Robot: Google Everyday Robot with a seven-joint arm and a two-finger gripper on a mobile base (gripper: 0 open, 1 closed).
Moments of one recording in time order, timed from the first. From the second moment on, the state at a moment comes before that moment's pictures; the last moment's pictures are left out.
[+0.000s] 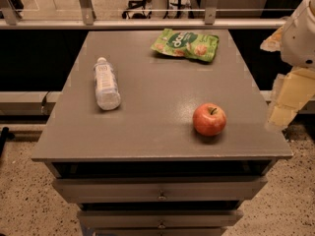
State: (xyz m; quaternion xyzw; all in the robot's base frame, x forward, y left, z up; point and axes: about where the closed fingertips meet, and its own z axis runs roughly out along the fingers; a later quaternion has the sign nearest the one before) arm 0.438 -0.217 0.976 -0.60 0.78 -0.03 0.16
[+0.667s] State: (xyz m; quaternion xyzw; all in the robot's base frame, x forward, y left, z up) arm 0.451 -0.193 0.982 -0.62 0.76 -0.01 0.19
